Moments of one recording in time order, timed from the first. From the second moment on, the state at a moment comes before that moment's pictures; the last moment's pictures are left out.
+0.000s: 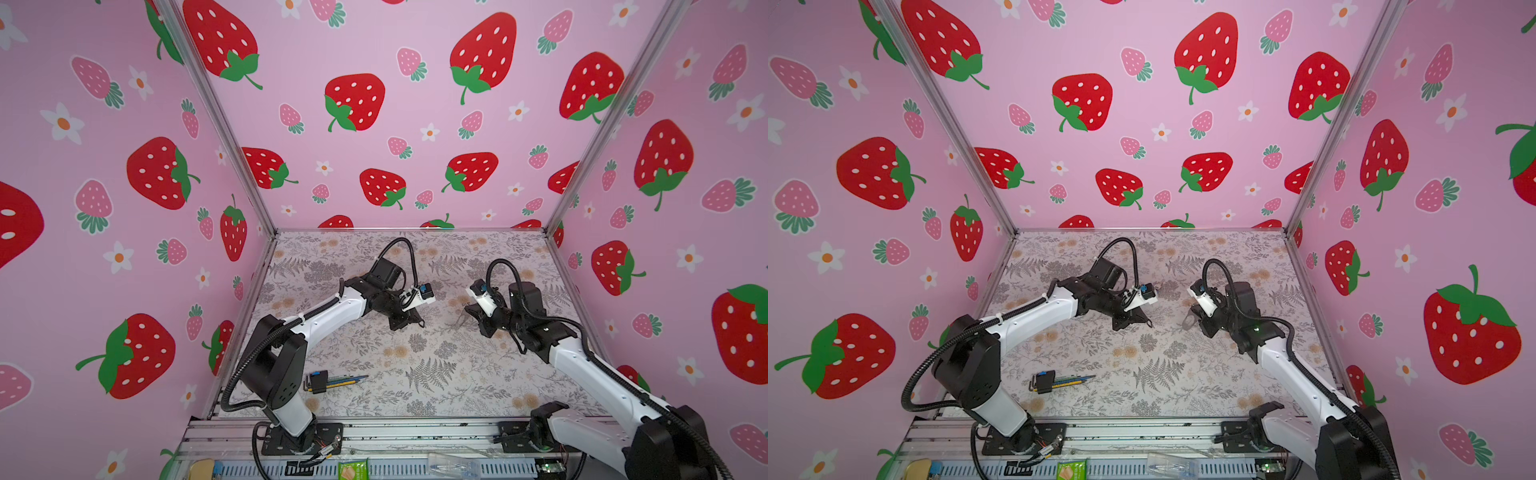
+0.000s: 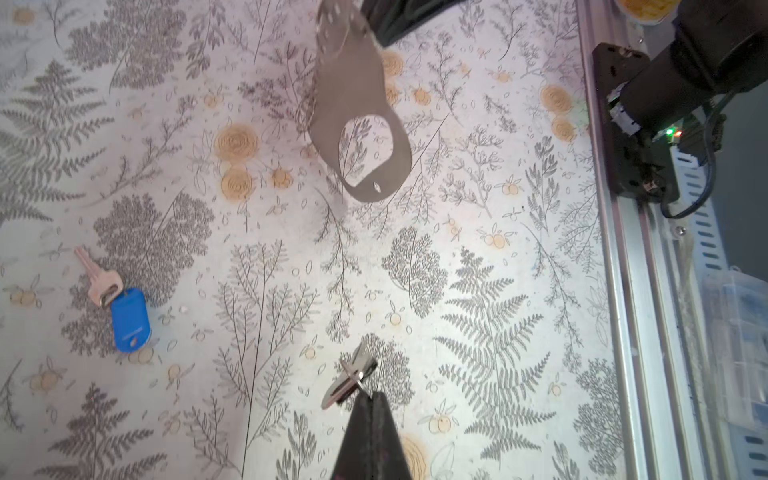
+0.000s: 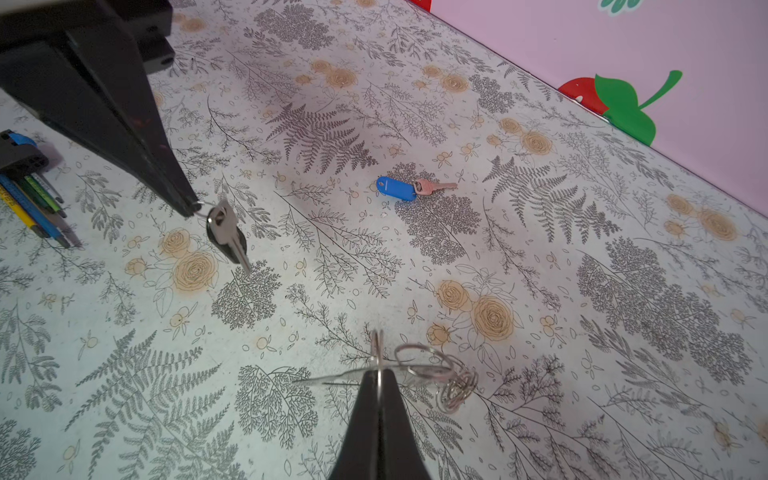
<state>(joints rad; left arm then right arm) -0.58 1.66 1.22 -0.61 0.58 0.64 0.44 1.08 0.66 -0.22 -0.38 -0.36</state>
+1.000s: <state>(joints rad) -0.60 2.11 1.63 -1.02 0.51 0.66 0.44 1.08 0.65 -0.22 -0.37 -0.38</state>
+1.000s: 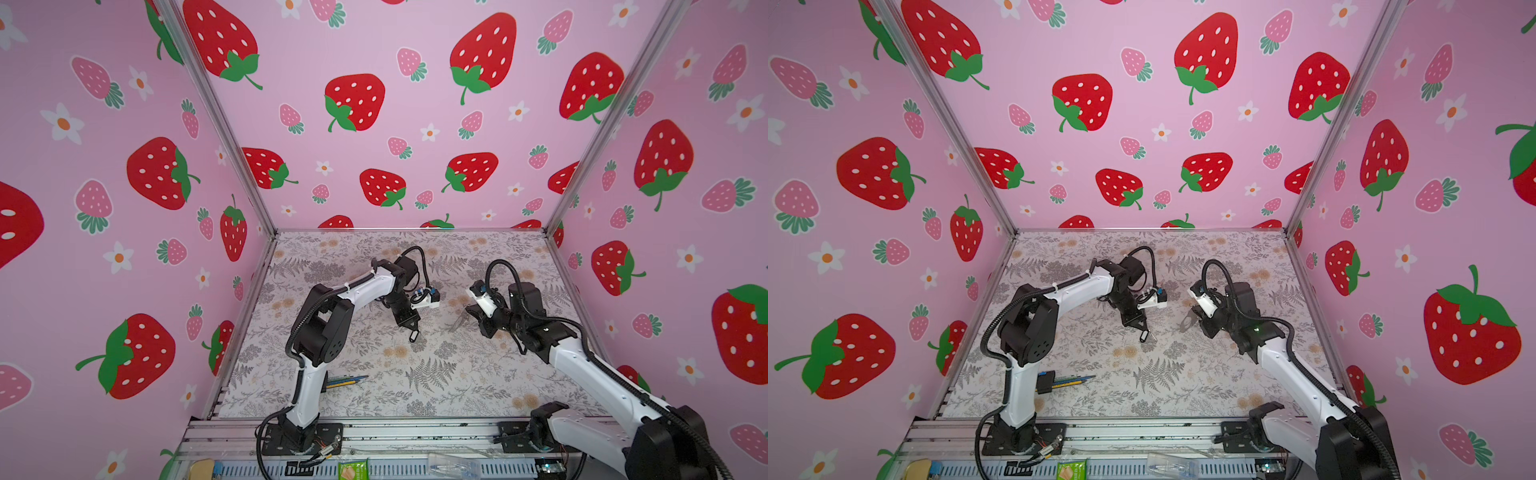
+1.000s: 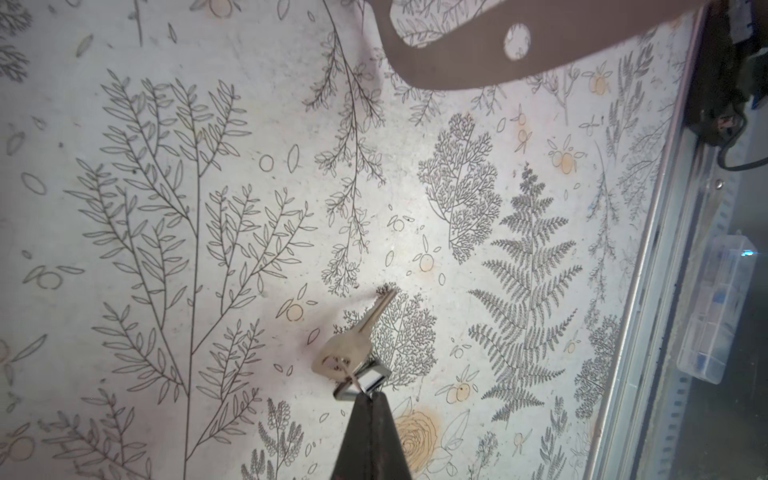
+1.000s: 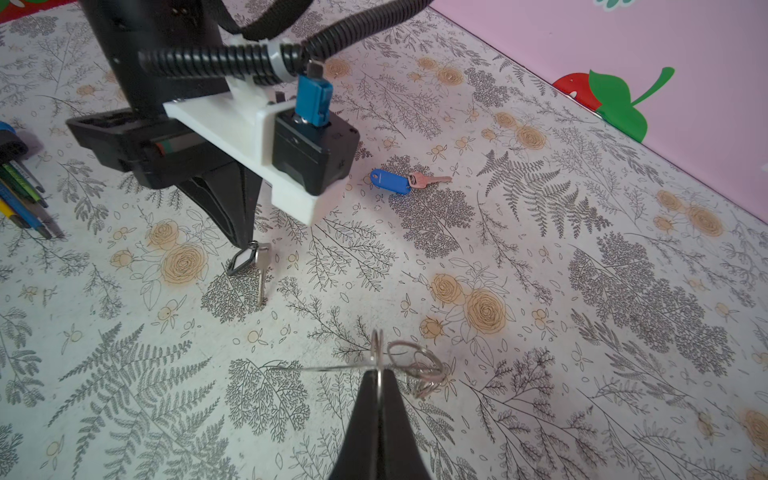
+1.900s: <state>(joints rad) -0.68 1.97 1.40 -0.64 0.31 0.43 0.44 1.09 0.65 -0.21 -0.37 -0.38</state>
